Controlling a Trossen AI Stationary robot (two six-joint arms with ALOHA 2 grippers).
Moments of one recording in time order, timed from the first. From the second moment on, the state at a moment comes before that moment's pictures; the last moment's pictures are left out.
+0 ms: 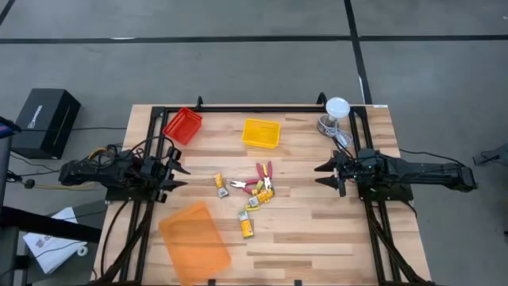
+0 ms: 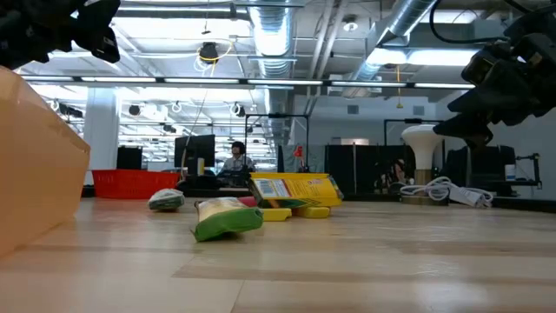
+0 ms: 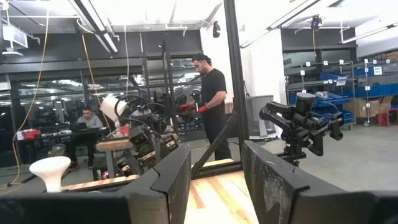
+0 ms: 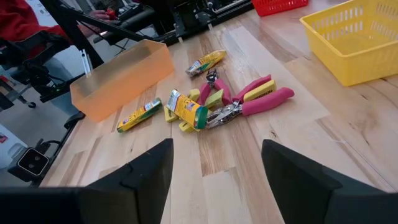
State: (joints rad) left arm -0.04 0.01 0.01 0.32 0.18 0.05; right arm -0.11 0.24 0.06 -0.13 -0.13 0.35
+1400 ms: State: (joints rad) left arm -0.04 0.01 0.01 0.32 0.18 0.05; right arm -0.11 0.24 0.06 -0.13 -0.13 0.35
